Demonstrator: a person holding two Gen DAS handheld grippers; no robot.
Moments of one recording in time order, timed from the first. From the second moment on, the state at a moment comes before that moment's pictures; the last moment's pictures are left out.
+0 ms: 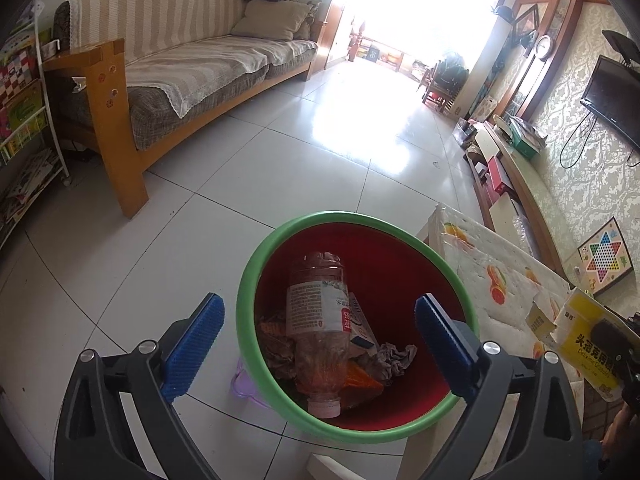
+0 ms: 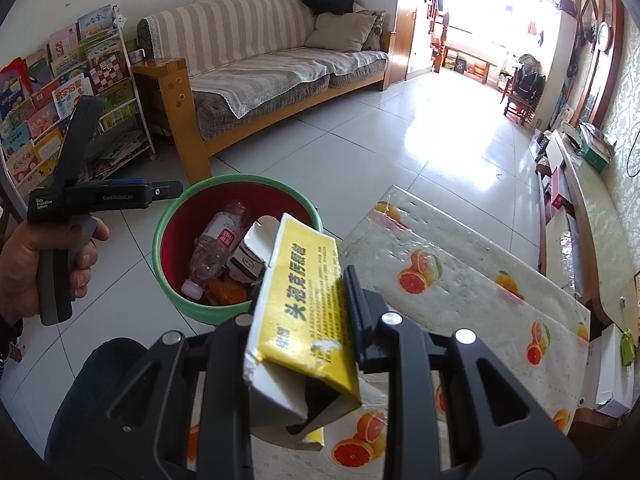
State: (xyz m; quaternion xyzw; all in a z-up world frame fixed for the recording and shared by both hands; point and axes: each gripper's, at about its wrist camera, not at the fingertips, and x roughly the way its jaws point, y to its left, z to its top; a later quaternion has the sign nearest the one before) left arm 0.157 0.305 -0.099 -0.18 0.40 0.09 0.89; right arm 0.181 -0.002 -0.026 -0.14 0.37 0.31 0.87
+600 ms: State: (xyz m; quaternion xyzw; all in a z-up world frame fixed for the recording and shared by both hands) left arm 0.096 0.334 -0.098 -0.22 0.37 0.12 0.89; right arm 0.202 0.106 -0.041 -0.17 0.36 0.35 0.85
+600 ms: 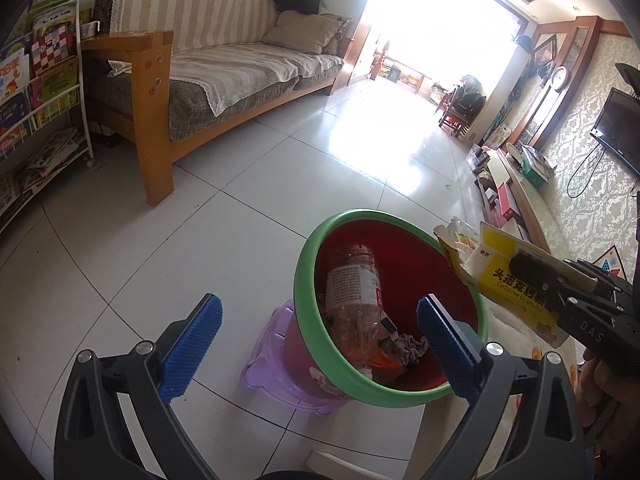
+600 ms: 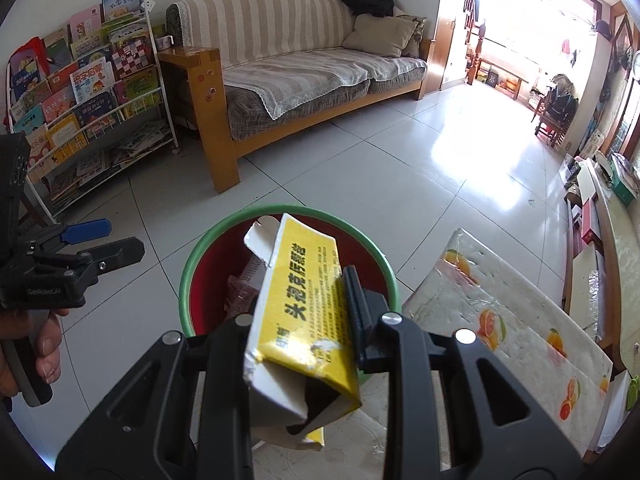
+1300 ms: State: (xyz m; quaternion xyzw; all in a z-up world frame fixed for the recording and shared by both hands) left arm 0.028 0.390 -0.127 -0.26 0.38 0.18 0.87; right arm 0.216 0.174 -0.113 -0.21 0.41 0.33 0.82
